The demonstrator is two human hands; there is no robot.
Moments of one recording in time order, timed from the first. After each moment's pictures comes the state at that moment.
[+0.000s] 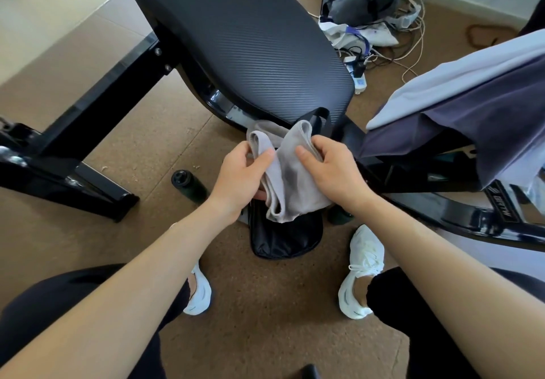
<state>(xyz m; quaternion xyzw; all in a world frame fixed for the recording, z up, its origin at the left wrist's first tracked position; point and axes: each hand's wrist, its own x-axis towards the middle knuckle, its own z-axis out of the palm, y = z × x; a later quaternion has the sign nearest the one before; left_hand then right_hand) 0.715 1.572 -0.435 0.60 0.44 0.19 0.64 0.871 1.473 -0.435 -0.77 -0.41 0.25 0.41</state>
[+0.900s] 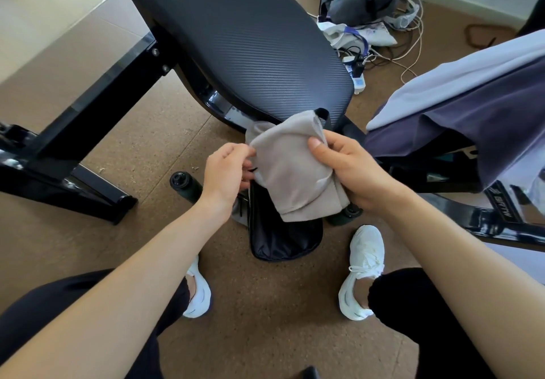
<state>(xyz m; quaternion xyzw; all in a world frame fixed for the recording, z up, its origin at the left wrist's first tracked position) 0.712 1.584 -0.428 0.53 0.52 0.22 0.63 0.884 1.461 -0.407 -0.60 -0.31 0.51 0.54</state>
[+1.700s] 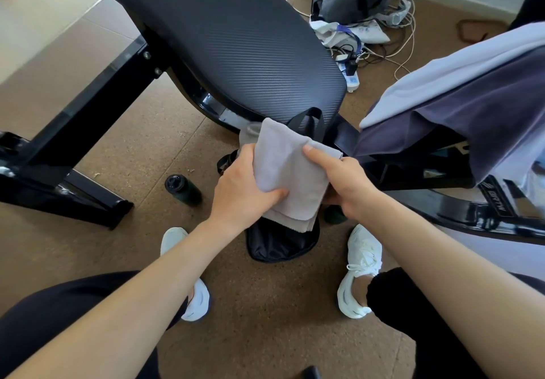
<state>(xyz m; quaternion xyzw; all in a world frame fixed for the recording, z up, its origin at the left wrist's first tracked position) 0.715 1.559 -0.440 0.82 0.40 0.14 0.37 0.876 1.458 -0.427 -0.68 -0.03 0.48 0.55</state>
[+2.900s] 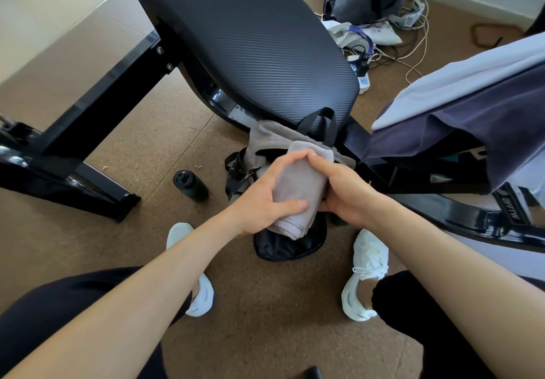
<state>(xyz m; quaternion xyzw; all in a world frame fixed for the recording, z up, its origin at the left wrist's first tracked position) 0.704 1.565 -0.460 0.77 0.19 0.06 0.61 0.865 1.466 -0.441 -0.62 -0.09 0.60 0.50</state>
